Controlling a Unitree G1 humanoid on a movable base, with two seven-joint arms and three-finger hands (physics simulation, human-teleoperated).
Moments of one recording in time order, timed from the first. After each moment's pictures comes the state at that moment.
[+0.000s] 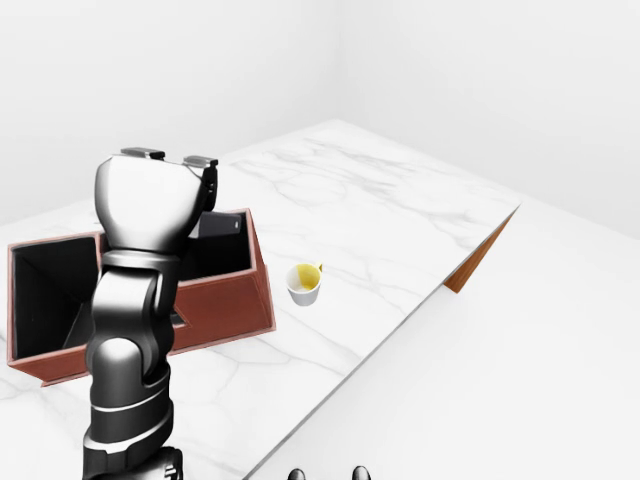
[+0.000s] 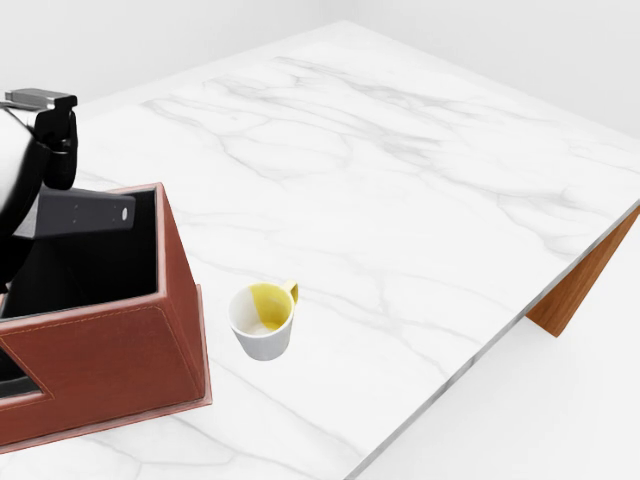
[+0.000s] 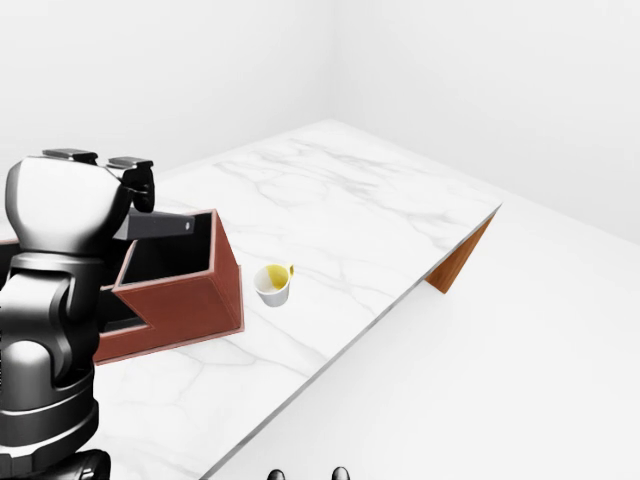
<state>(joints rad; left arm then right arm) -0.42 0.34 0.18 -0.39 1.42 -0.09 -0.14 0.43 0.06 -1.50 -0.48 0.59 0.09 0.65</state>
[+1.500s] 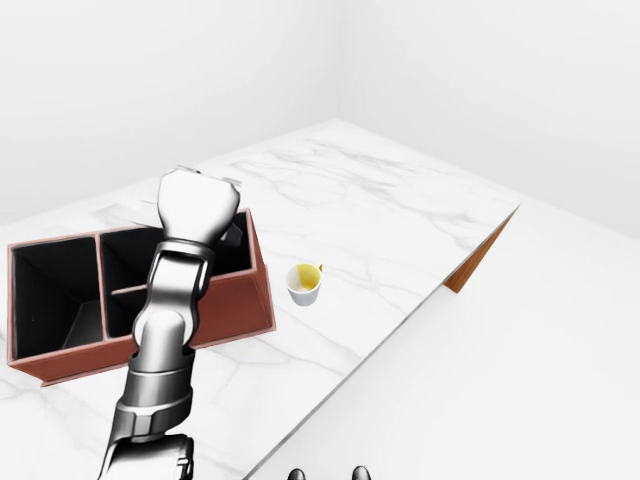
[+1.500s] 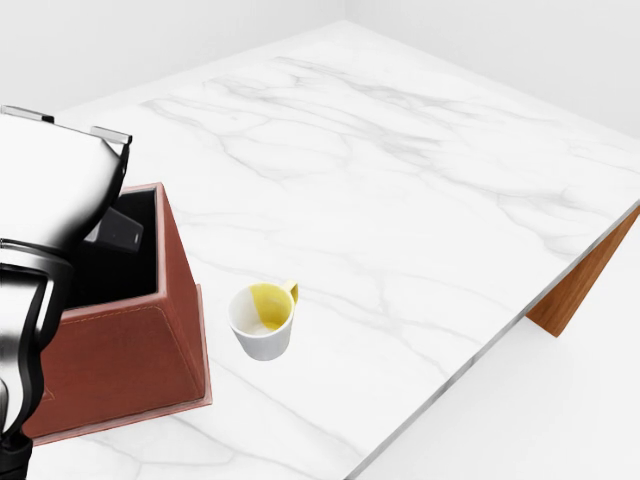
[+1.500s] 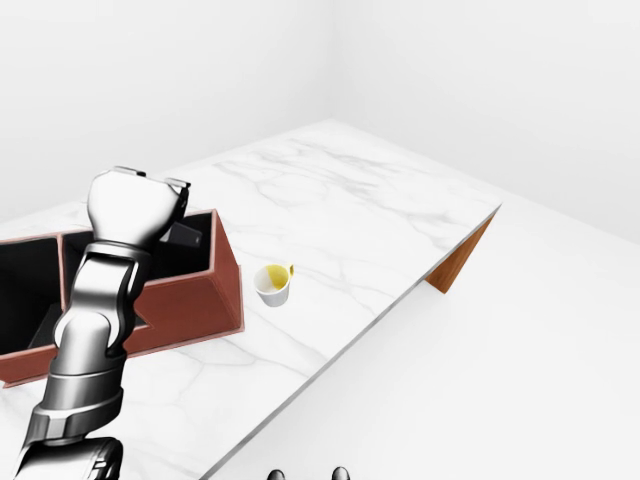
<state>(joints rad) -0.49 0.31 0.08 -0.12 1.66 -0.09 -0.08 0.43 0.06 -1.49 -0.47 0.57 0.09 0.65</state>
